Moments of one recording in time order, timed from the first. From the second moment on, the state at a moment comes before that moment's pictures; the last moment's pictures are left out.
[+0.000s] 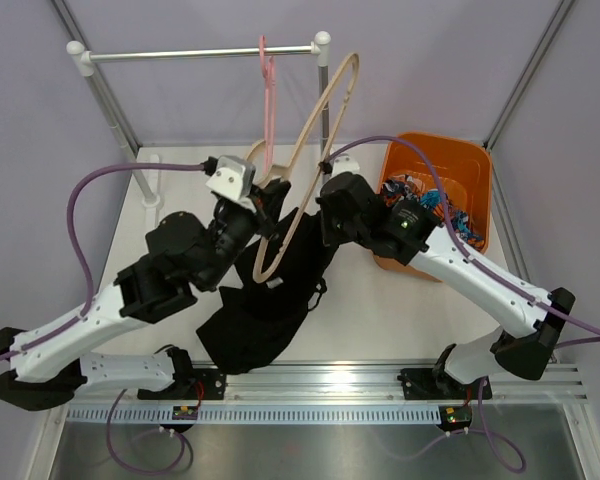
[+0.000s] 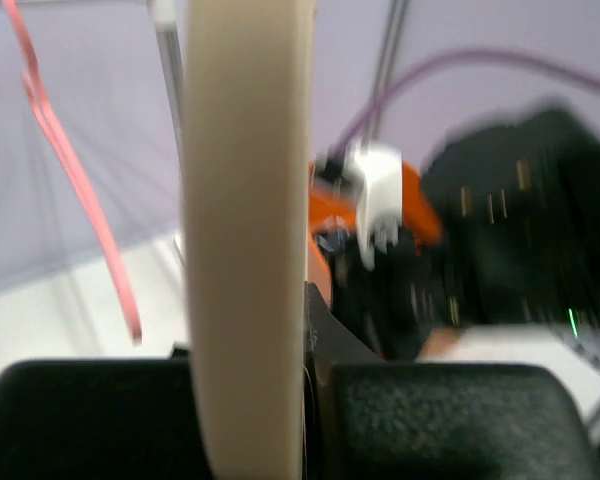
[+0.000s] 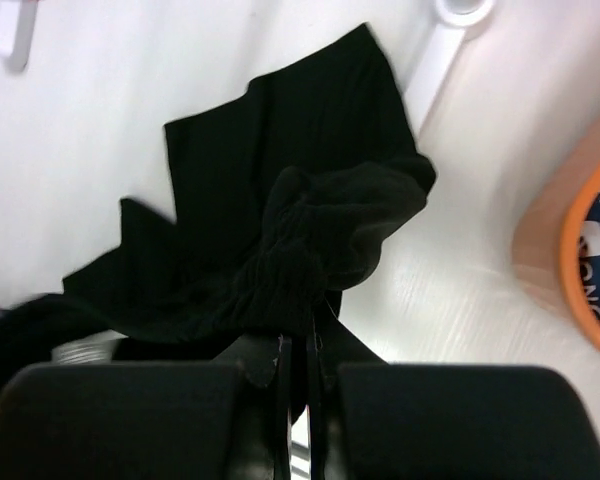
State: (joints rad) left arm -1.17 0.96 1.29 -0.20 -0.56 -0.04; right arm 0.88 1.44 1.57 -0.83 0.31 0.50
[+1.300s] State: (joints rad) left arm -0.79 1.00 1.37 -0.29 -0.58 -0.11; right arm 0.20 1.80 1.85 -0.71 0.41 0.35
